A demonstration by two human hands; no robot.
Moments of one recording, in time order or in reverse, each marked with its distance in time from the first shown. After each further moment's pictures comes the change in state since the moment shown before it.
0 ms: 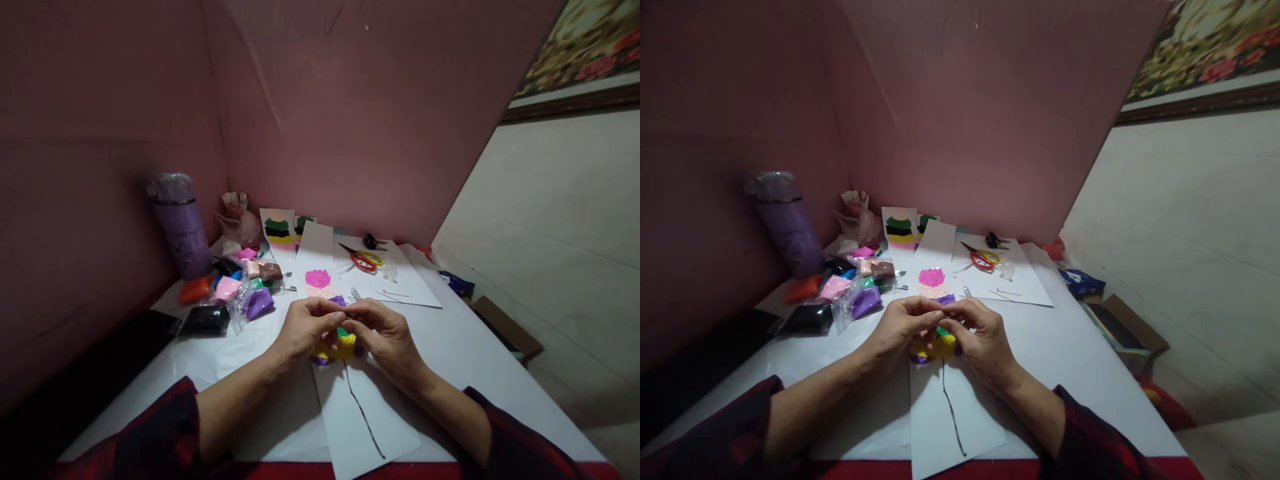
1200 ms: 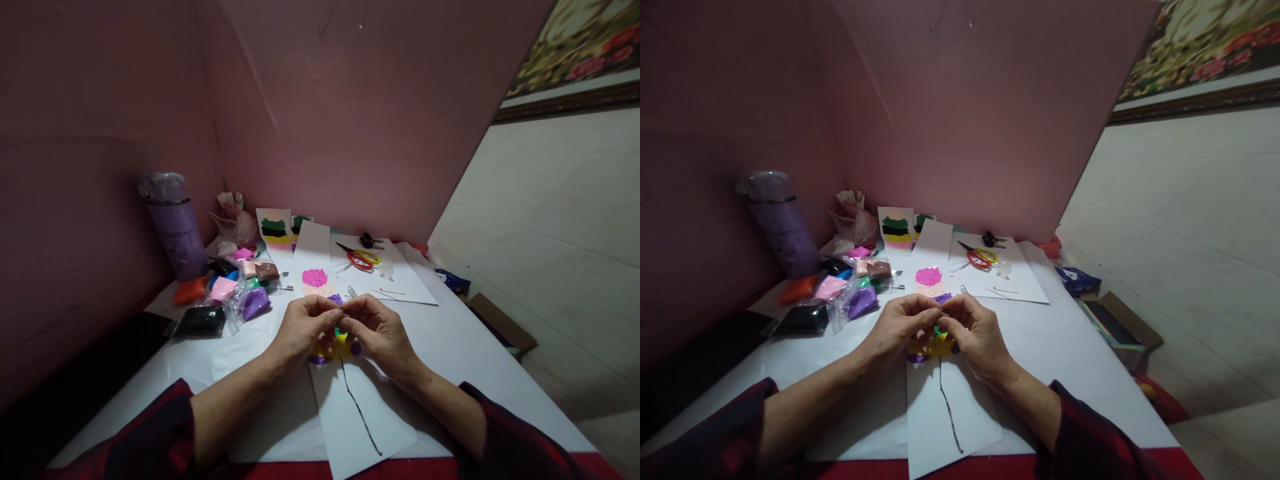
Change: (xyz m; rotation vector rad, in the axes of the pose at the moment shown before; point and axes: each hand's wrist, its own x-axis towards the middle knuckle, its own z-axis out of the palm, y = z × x) left_hand 0.000 0.001 0.003 0.039 0.016 0.019; right_hand -0.001 -0.001 0.005 0.272 -0.033 0.207
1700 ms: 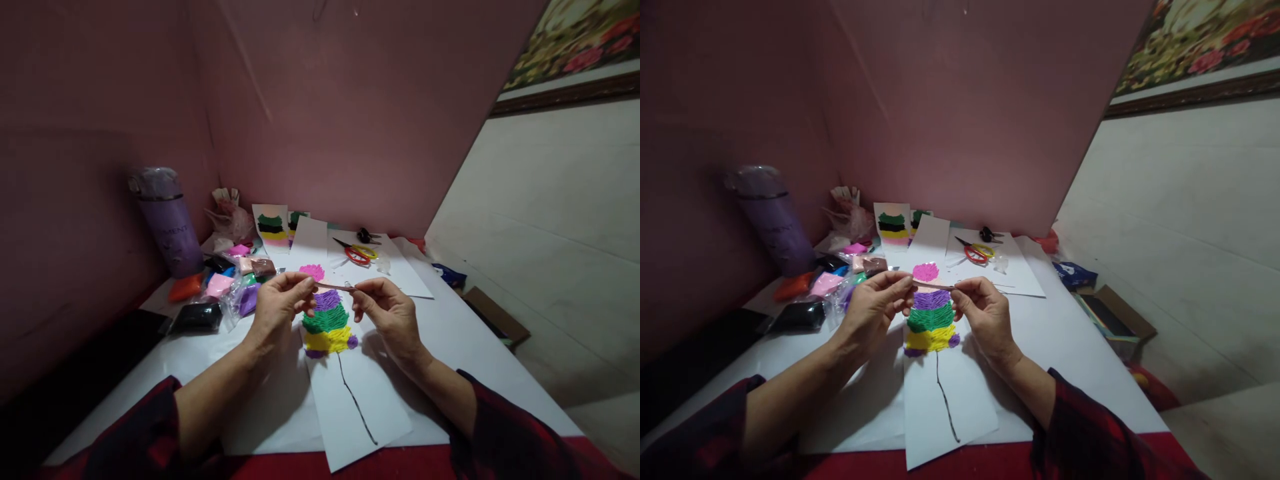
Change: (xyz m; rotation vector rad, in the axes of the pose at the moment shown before) left_hand -0.001 0.020 -0.005 -0.212 0.245 0.184; right_hand 0.009 -0.009 -0.011 0.020 0.208 -0.131
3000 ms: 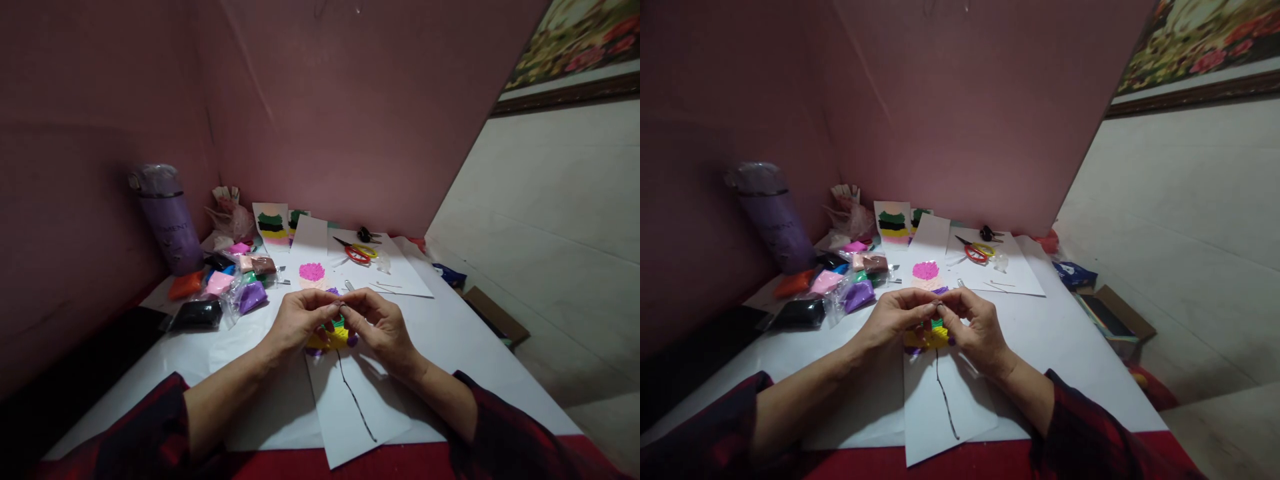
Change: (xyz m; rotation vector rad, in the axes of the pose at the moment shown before) left_hand -0.005 -0.015 0.000 0.213 -0.287 -0.179; right_hand -0.012 -0.004 0.006 -0.197 -0.236 -0.100
